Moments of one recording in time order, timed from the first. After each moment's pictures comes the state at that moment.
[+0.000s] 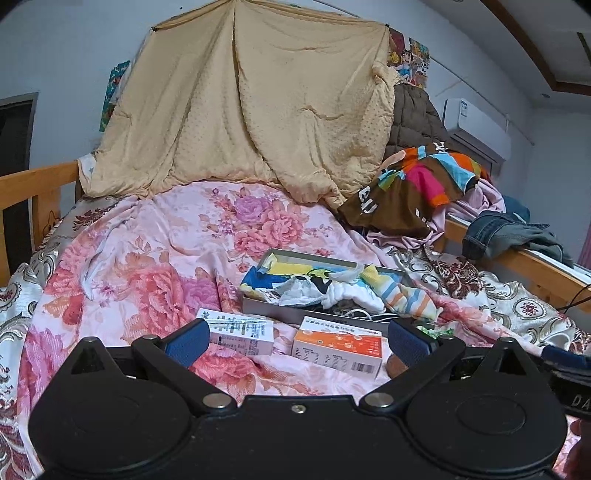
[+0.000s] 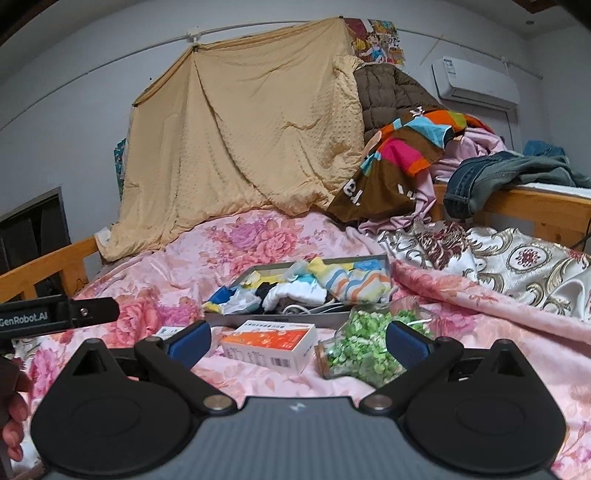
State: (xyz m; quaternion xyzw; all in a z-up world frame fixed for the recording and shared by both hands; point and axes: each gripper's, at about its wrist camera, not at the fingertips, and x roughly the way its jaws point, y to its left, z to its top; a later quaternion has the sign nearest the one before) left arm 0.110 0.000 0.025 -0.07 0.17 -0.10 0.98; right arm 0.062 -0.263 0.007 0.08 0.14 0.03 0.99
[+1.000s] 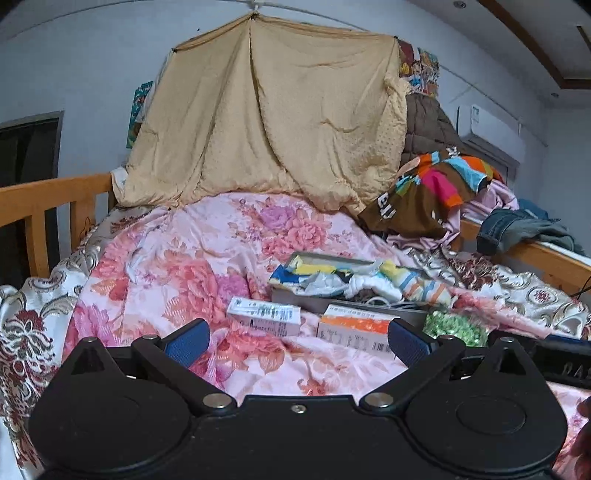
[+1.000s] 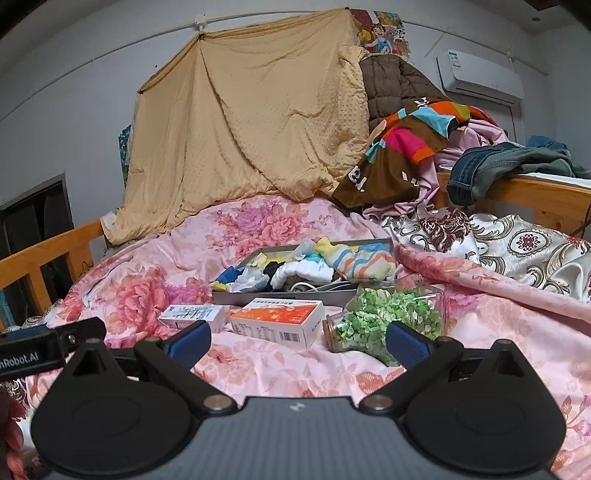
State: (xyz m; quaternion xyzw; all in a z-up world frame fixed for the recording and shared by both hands) left arm 0.052 0.005 0.001 -0.05 0.15 -0.06 0.99; right arm 0.050 -0.250 -0.005 0.07 0.16 0.03 0.98
